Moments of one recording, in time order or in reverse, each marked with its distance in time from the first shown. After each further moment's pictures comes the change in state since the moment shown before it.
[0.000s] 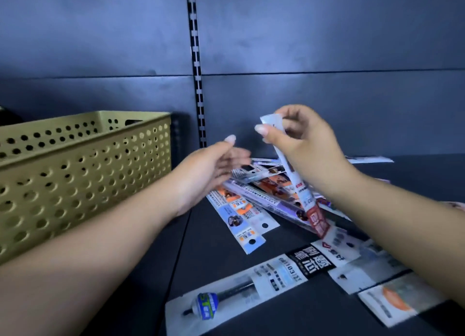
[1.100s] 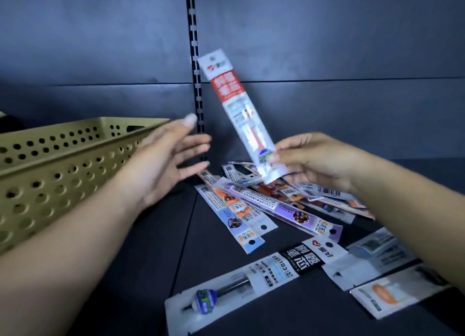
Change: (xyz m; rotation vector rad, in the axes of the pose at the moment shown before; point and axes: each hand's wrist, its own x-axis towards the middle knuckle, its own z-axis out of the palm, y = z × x) left_hand -0.012 0.013 -0.045 -0.389 0.180 0.167; right_hand 0.007 -0.009 -0.031 -0.032 -0.404 0.468
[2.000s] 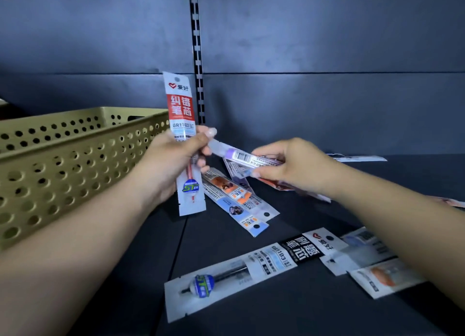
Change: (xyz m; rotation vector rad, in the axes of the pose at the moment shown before) left_hand -0.004 -0.015 0.019 0.143 0.112 0.025; right_hand -0.001 0.012 0.023 -0.597 0.101 -0.235
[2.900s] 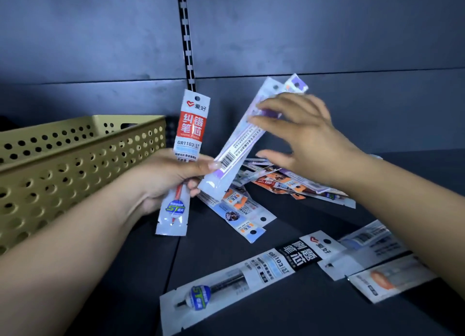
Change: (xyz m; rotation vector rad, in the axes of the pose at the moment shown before) left_hand -0.007 0.006 -0.009 0.252 -0.245 -0.247; right_hand 0.009 0.015 -0.019 -0.637 0.509 -0.617
